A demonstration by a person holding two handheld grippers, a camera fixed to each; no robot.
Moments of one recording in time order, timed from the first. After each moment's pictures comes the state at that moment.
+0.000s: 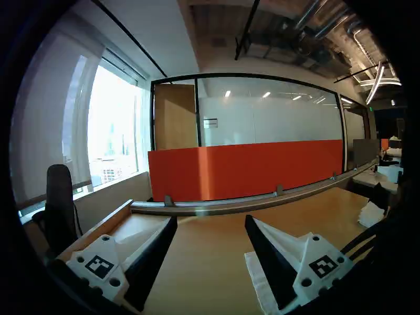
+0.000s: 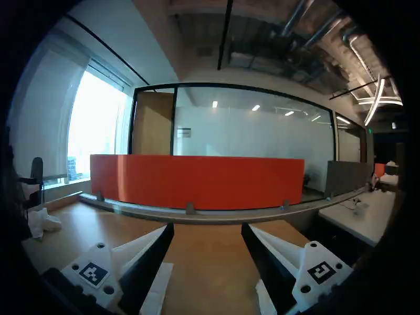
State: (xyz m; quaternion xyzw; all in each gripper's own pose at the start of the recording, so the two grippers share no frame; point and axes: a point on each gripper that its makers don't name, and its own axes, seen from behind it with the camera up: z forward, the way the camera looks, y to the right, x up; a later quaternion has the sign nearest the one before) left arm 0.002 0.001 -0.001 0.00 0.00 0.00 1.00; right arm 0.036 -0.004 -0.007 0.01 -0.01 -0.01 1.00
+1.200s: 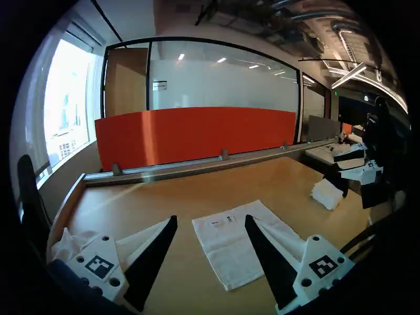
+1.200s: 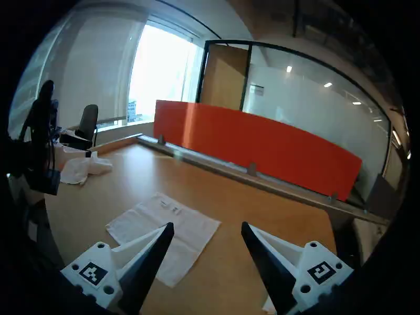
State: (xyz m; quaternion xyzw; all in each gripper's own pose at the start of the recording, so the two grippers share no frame) left arm -0.038 0.086 -0.026 -0.18 -0.13 0.00 0.97; right arm -0.009 -0.079 -0.057 0.22 -0.17 -0.11 0.95
